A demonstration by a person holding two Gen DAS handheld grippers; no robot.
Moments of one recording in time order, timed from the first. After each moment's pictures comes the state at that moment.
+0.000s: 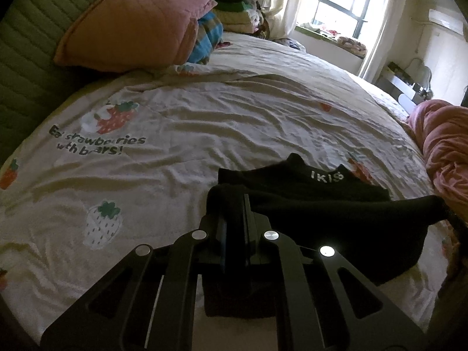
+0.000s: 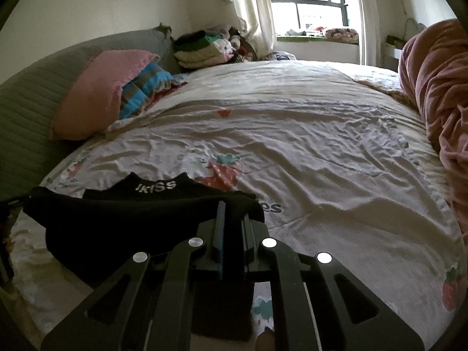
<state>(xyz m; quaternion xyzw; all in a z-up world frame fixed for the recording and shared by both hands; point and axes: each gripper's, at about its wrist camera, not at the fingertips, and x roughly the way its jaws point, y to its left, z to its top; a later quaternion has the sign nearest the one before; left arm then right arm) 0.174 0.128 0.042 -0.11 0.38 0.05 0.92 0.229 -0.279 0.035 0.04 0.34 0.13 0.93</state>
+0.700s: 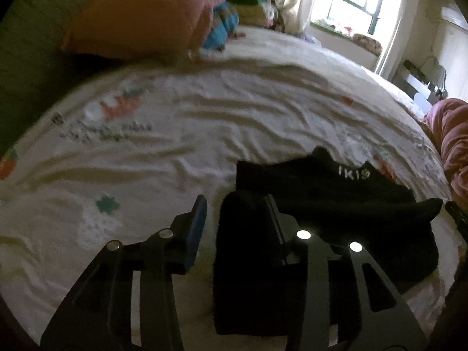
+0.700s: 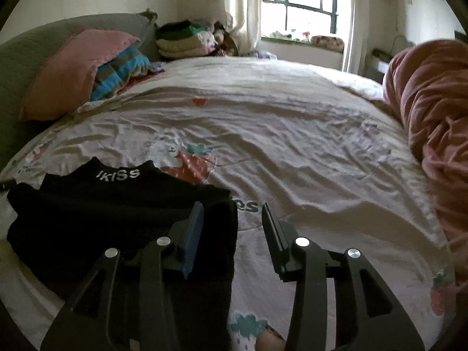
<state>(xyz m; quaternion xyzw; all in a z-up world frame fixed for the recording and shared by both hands) 0.182 0.135 0.017 -0.10 0.38 0.08 0.91 0.238 -0.264 0.009 -0.03 0.33 0.07 0.94</state>
